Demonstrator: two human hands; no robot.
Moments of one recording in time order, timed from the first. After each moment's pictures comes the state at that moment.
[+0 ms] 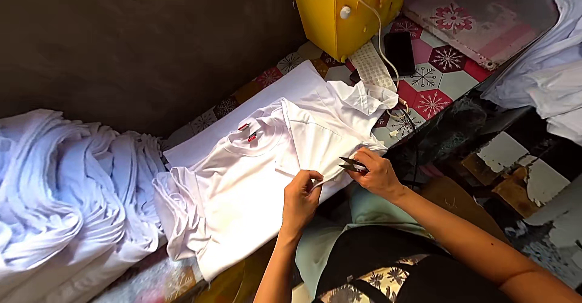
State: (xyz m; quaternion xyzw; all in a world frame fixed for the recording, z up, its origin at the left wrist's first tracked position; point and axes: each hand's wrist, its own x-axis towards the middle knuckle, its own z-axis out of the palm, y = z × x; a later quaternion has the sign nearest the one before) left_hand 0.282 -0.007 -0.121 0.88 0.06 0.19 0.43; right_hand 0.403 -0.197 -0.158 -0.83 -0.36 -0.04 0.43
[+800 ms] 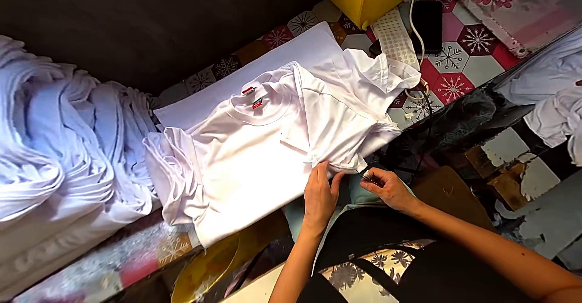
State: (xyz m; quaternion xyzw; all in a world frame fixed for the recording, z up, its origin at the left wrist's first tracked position) left_hand 0.243 -0.056 -0.171 0.92 0.16 0.19 0.32; right_hand 0.344 -0.240 -0.178 -0.73 -0.23 0.32 0.56
